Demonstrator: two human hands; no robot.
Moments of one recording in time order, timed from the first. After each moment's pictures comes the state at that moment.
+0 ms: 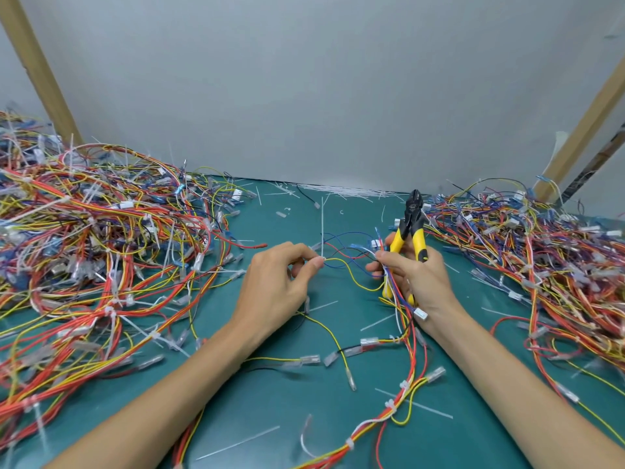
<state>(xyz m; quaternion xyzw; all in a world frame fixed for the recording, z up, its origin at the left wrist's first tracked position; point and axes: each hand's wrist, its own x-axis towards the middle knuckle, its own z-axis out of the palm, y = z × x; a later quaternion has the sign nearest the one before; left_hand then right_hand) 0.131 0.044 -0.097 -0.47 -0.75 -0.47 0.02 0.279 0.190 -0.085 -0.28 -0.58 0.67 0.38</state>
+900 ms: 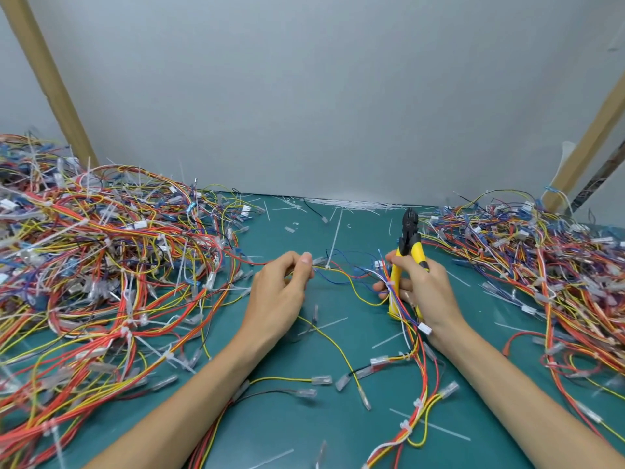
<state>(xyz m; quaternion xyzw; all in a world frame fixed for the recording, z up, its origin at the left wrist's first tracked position) 0.119 0.049 -0.105 -0.38 -0.69 -0.60 -0.12 0.272 0.190 -0.085 -0.34 -0.60 0.63 0.36</state>
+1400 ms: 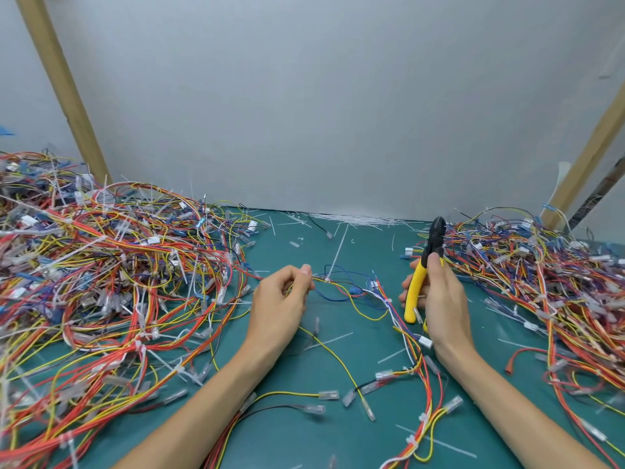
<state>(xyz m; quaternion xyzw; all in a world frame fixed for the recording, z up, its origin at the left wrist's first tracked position) 0.113 0.049 -0.107 -0.33 -0.64 -0.67 -0.15 0.276 0.190 -0.085 -0.35 -0.64 0.49 0.47</state>
